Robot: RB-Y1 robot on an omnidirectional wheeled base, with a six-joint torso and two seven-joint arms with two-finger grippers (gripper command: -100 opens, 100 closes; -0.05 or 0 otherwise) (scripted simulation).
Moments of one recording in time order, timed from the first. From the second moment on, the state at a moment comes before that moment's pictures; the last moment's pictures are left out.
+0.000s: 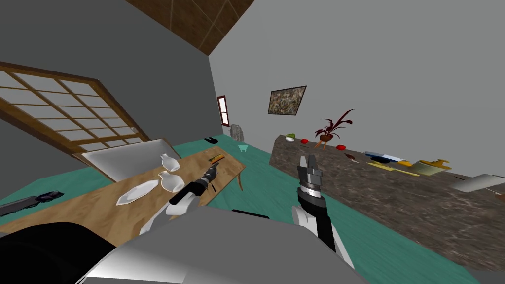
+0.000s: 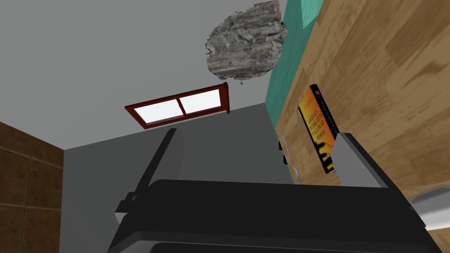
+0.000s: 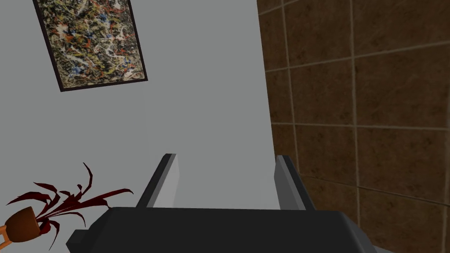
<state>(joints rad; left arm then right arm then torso) 0.50 0.35 0.06 -2.01 0.46 0.19 -0.25 0.46 -0.02 0.00 -2.20 0.01 -0.61 0.06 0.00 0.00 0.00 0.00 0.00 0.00</state>
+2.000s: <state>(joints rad) 0.53 0.52 0.15 -1.82 0.75 0.73 -0.38 0.46 -0.02 0.00 -2.20 0.01 -0.61 0.06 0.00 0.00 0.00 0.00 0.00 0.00</state>
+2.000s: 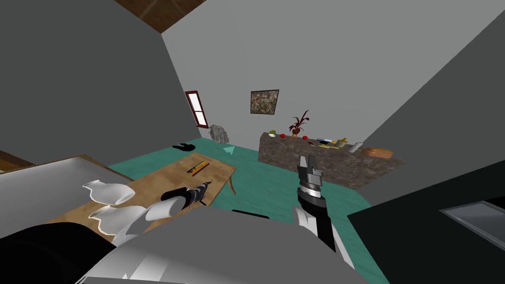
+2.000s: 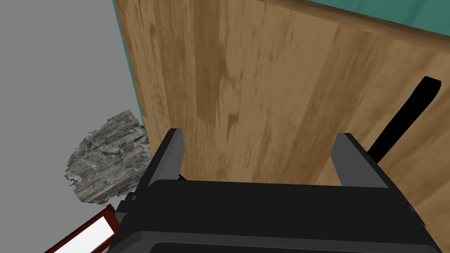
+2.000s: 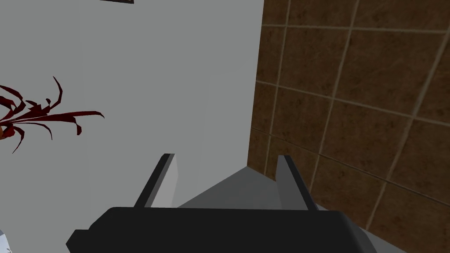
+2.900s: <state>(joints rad) 0.55 0.56 0.21 -1.75 0.84 0.96 -0.44 0.46 -0.02 0.00 -2.20 0.01 -0.61 0.06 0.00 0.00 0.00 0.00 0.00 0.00</state>
